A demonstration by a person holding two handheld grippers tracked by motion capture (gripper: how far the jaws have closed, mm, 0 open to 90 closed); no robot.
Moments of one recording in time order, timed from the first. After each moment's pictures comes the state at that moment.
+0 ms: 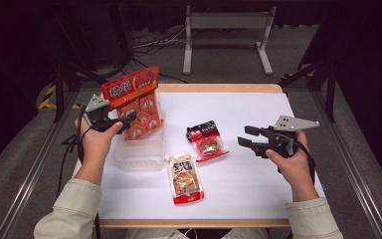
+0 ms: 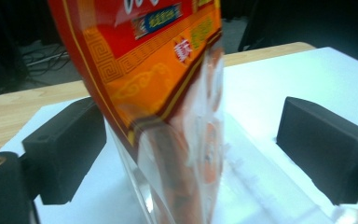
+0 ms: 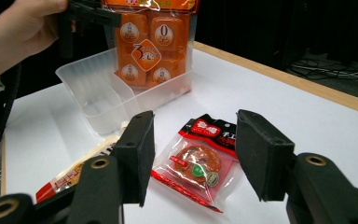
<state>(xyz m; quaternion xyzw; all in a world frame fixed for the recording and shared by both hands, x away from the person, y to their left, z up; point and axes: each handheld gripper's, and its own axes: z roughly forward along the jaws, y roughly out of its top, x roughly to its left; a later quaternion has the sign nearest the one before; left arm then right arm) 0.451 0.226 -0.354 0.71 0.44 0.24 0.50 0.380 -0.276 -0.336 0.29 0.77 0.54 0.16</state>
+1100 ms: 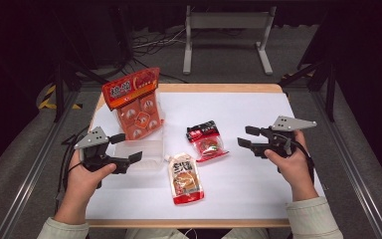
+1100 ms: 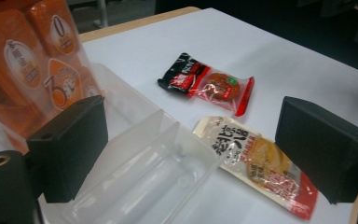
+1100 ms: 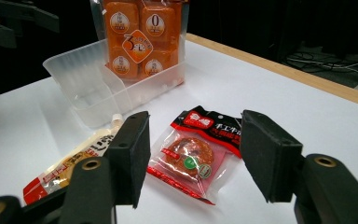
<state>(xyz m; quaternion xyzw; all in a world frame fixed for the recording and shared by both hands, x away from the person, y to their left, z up) 0.356 0.216 -0.353 0.78 0.31 0.12 0.53 0.386 -0.276 -0.343 0.29 0.78 0.53 0.16</state>
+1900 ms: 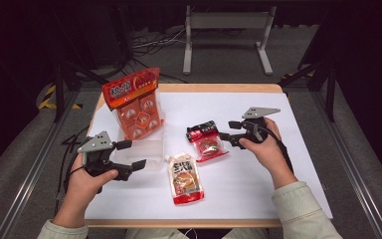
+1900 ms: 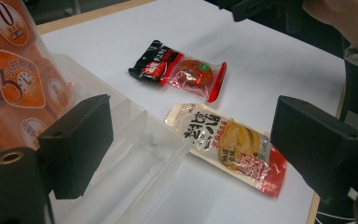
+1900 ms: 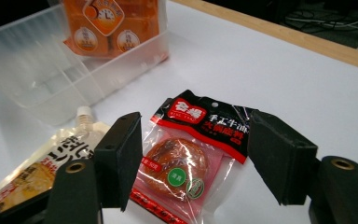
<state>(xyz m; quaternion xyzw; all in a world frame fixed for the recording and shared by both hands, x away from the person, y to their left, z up) 0.349 0.209 -0.353 0.80 0.29 0.10 0.51 0.440 -0.227 -0.365 0.33 0.81 0.46 0.14</state>
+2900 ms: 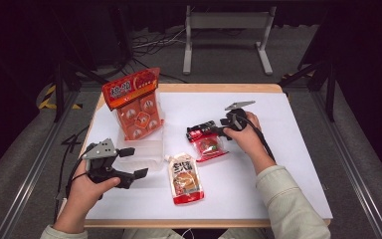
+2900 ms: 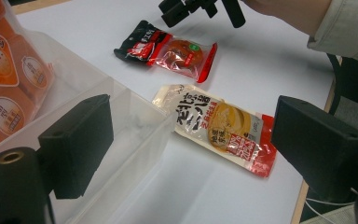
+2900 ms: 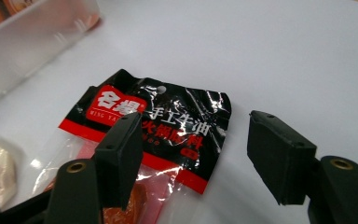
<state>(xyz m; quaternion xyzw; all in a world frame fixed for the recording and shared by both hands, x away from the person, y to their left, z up) 0.341 0.204 -0.366 0.82 0.28 0.08 0.50 0.514 -0.203 -0.419 0.40 0.82 0.39 0.12</state>
